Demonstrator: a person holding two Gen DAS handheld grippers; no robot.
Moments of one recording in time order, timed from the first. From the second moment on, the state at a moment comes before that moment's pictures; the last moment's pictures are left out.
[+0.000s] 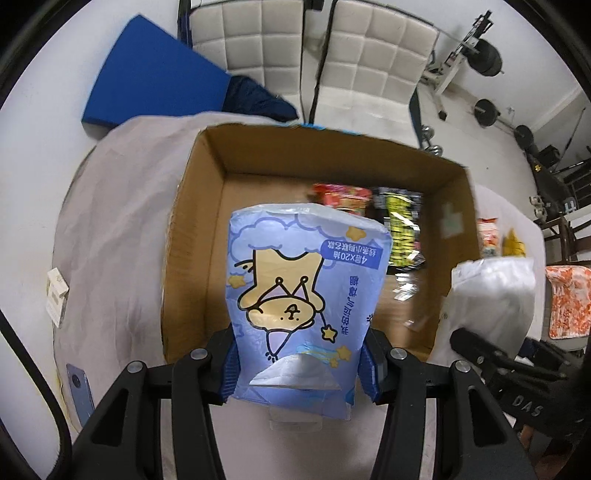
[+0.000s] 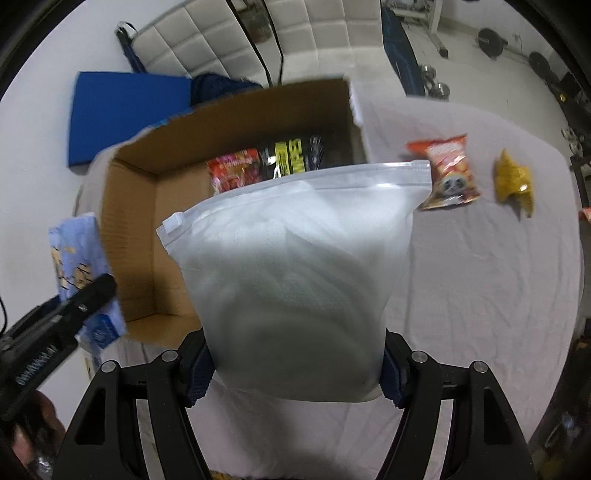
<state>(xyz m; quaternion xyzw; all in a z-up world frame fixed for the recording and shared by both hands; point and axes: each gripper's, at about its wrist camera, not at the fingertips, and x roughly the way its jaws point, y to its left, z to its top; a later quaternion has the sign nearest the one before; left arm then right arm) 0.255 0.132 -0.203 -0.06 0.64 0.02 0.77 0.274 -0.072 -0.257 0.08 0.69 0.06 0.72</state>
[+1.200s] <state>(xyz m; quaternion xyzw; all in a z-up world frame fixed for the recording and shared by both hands) 0.390 0.176 -0.347 -0.07 0.74 0.00 0.67 0.315 -0.005 -0.378 0.01 0.77 0.00 0.64</state>
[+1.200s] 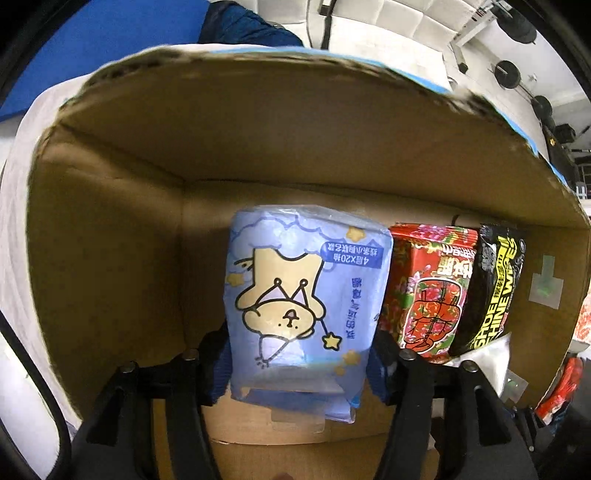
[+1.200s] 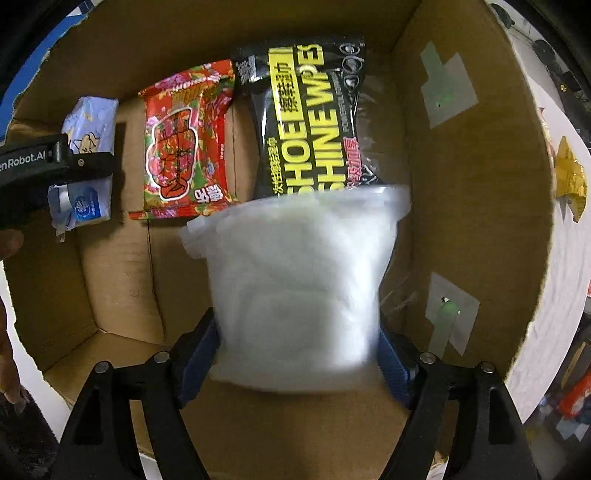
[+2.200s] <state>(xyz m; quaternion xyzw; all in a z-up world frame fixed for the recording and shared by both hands) 0.269 0.171 -0.214 -0.04 0.61 0.01 0.79 0.270 -0.009 -0.261 0.00 0.67 0.01 0.74</state>
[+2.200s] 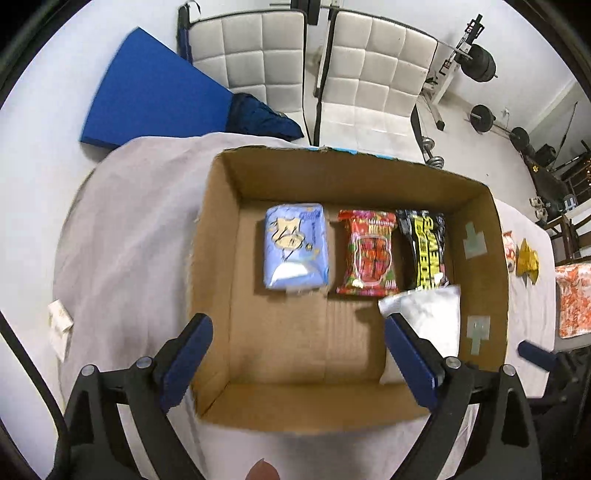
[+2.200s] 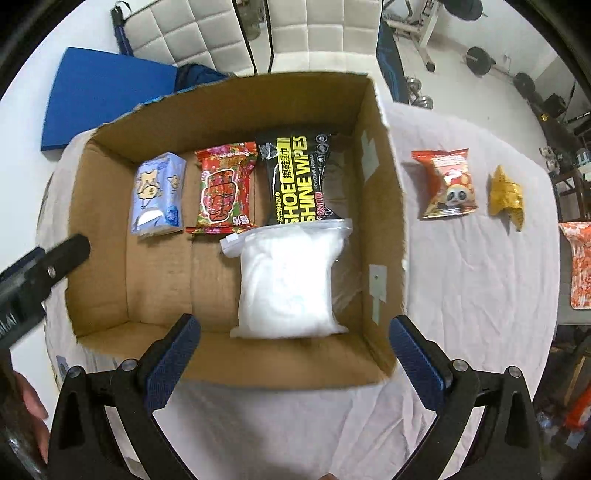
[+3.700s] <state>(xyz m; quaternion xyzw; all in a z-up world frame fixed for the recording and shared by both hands) 0.317 -0.083 -0.161 -0.02 0.60 -0.09 0.79 0.300 -0.309 -0.203 0.13 0.62 -0.07 0.77</state>
